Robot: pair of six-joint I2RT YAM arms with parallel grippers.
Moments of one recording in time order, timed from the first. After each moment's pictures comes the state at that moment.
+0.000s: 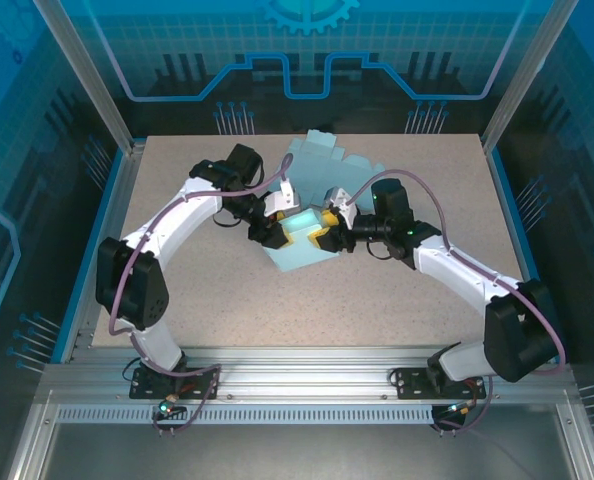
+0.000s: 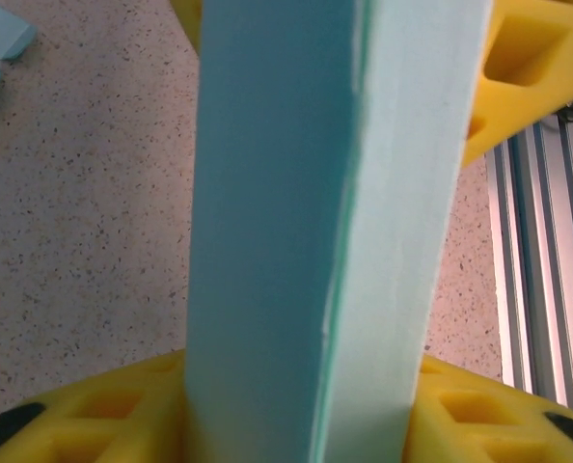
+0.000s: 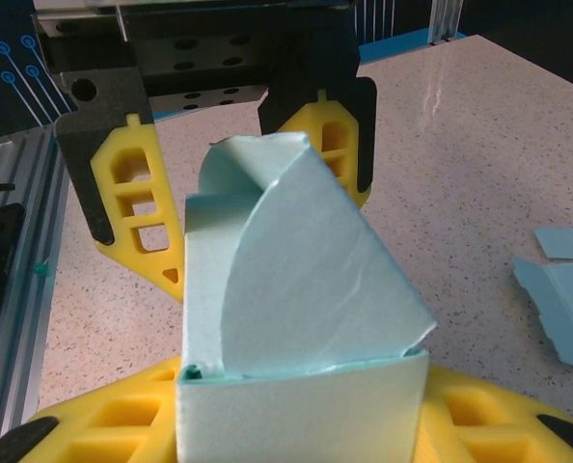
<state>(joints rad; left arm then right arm) -0.37 1.75 1.56 -1.07 0.71 0.88 0.45 1.40 0.93 -0.05 -0.73 -0.26</state>
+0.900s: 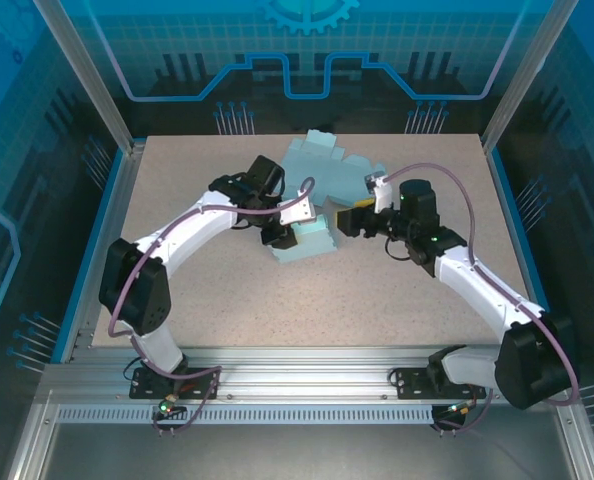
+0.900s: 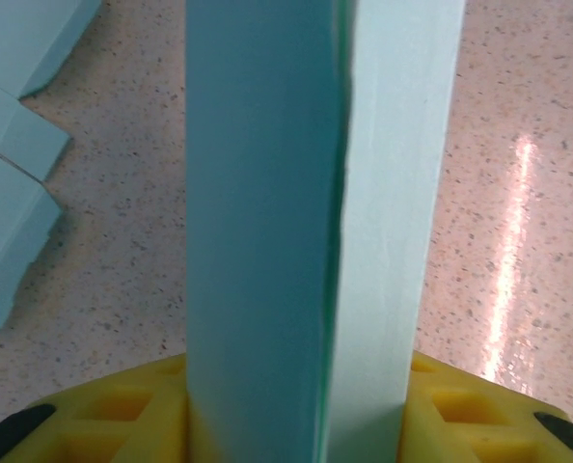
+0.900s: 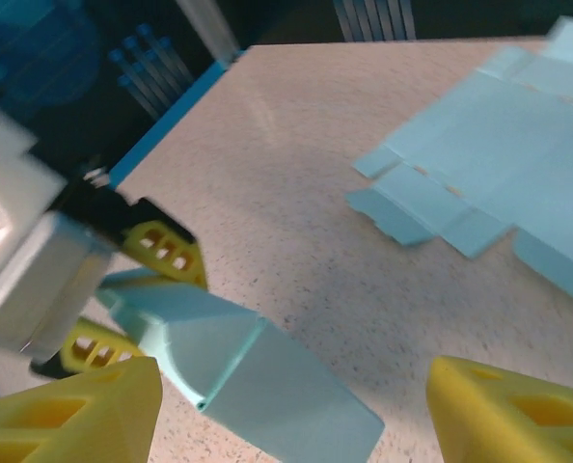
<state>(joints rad) -0.50 1.74 1.46 -0.83 0.32 0.75 0.32 1.25 0.86 -0.09 -0.46 0.27</state>
